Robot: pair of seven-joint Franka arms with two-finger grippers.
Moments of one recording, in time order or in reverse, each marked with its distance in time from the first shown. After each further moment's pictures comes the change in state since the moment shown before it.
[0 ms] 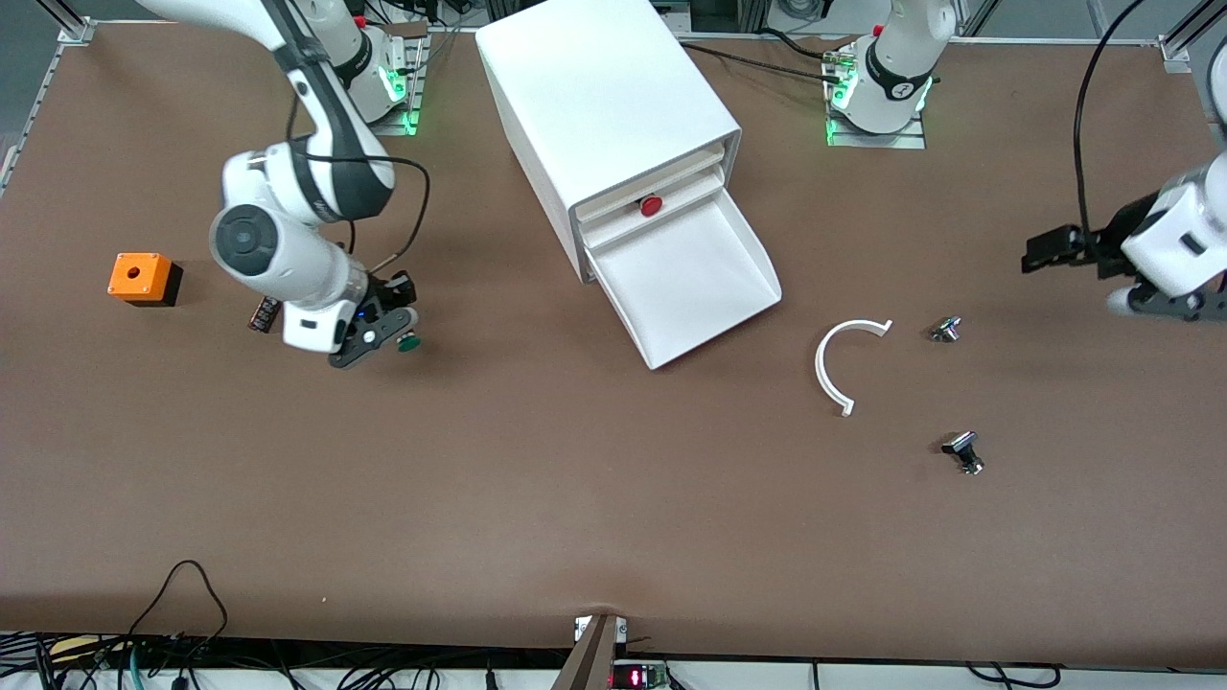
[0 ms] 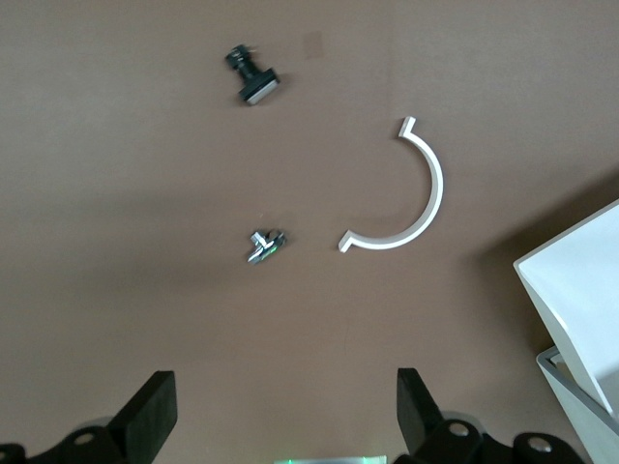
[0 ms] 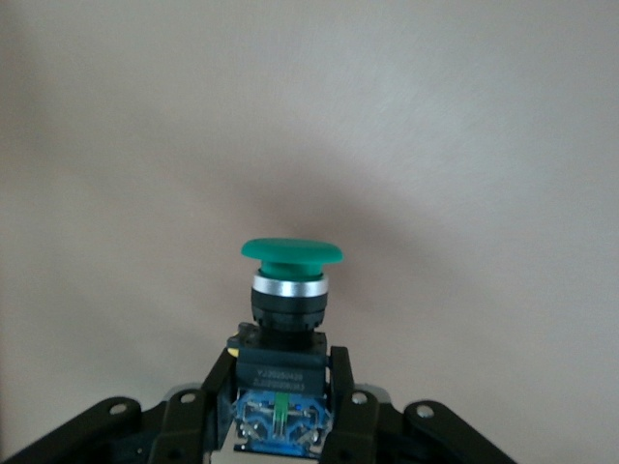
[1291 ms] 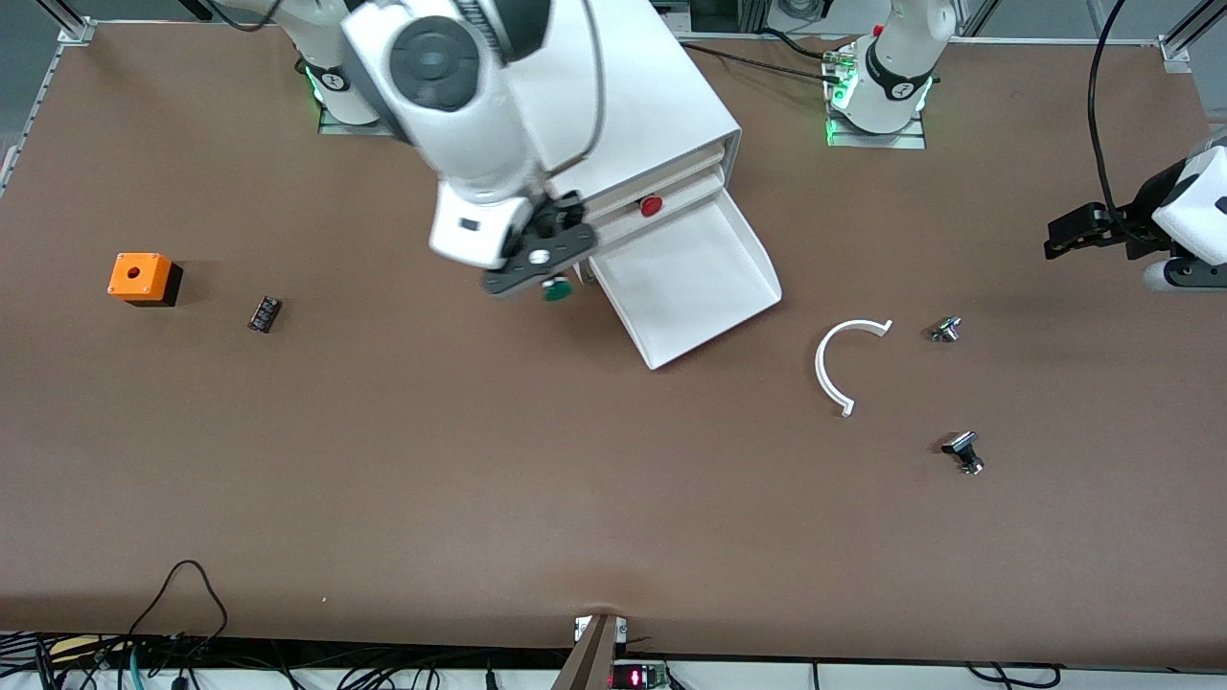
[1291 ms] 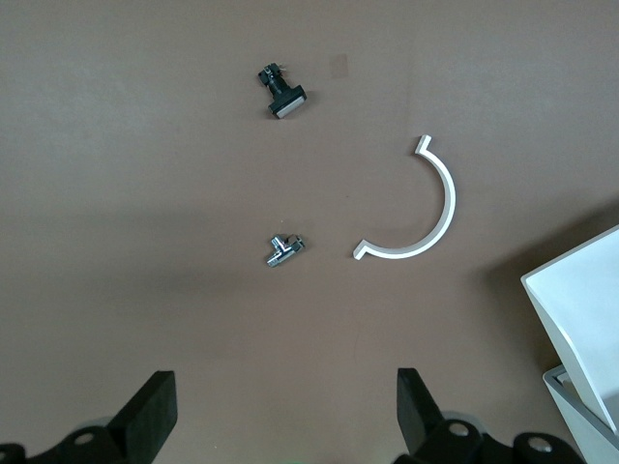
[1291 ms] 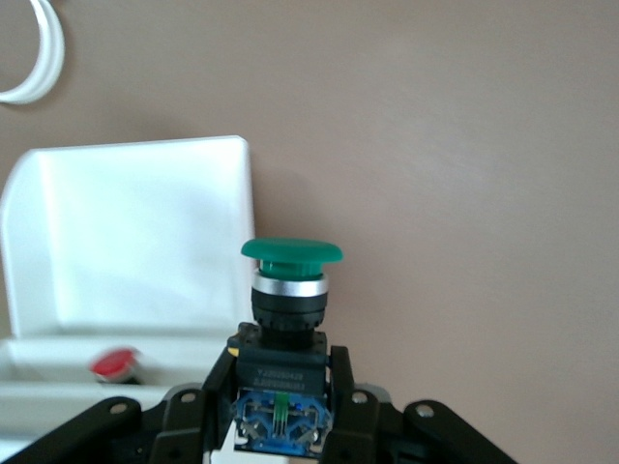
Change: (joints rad) left arm 0.001 -0.018 0.006 0.006 0.019 0.019 -0.022; right arm 0.395 0.217 0.029 0.713 0.000 -0.353 0.602
